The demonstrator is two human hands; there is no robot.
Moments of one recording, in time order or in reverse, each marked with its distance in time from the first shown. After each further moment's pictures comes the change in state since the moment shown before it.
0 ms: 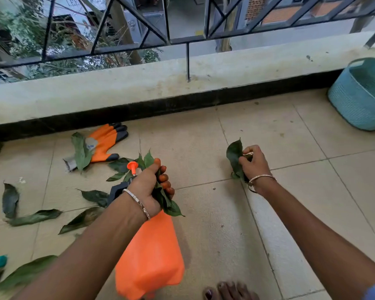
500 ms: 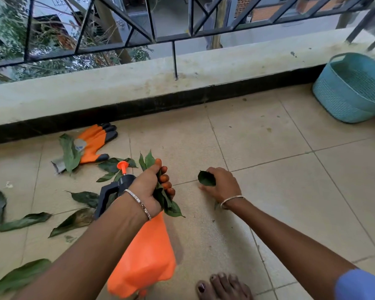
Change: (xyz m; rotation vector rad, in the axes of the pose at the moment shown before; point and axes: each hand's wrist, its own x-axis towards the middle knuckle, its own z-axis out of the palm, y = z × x) left_hand 0.000 -0.019 0.015 0.061 -0.010 -0.018; right_hand -0.049 0.024 0.039 -0.592 -0.277 -0.302
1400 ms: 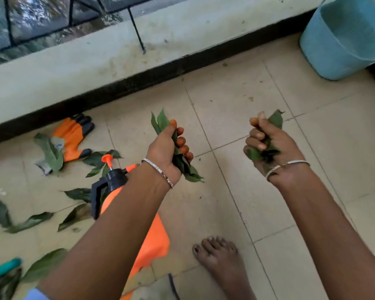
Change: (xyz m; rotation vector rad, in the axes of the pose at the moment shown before) left_hand -0.022 0.021 0.116 0.111 -0.045 -0.053; right_hand -0.043 -0.014 -0.186 1.765 0.180 0.588
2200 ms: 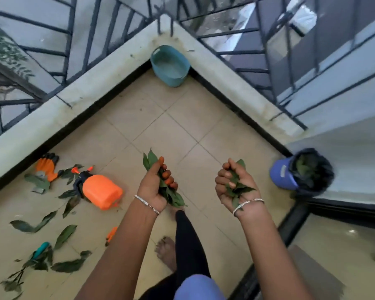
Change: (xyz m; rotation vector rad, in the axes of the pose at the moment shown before) left_hand -0.470 -0.119 0.124 0.169 -0.174 -0.297; right_hand -0.558 -0.156 -0.051 0.629 0.267 0.077
